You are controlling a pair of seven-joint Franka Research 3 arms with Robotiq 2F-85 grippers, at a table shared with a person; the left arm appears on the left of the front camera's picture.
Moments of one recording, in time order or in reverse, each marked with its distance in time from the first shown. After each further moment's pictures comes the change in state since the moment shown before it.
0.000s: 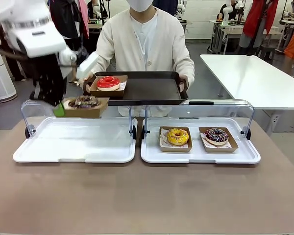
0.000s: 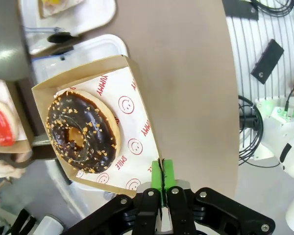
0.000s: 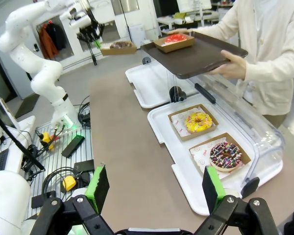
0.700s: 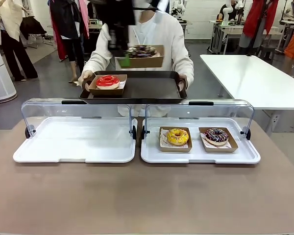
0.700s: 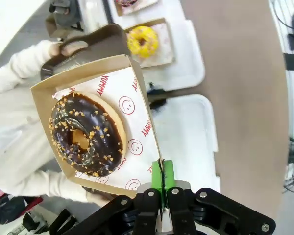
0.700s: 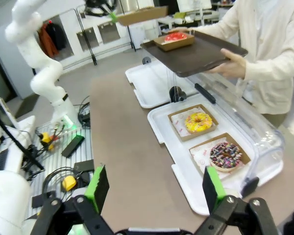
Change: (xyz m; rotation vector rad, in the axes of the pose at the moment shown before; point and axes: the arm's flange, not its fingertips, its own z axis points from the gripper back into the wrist) left arm 0.153 0.088 0.068 0.238 -0.058 -0.038; right arm 0.000 0.000 0.000 0.000 0.000 0.001
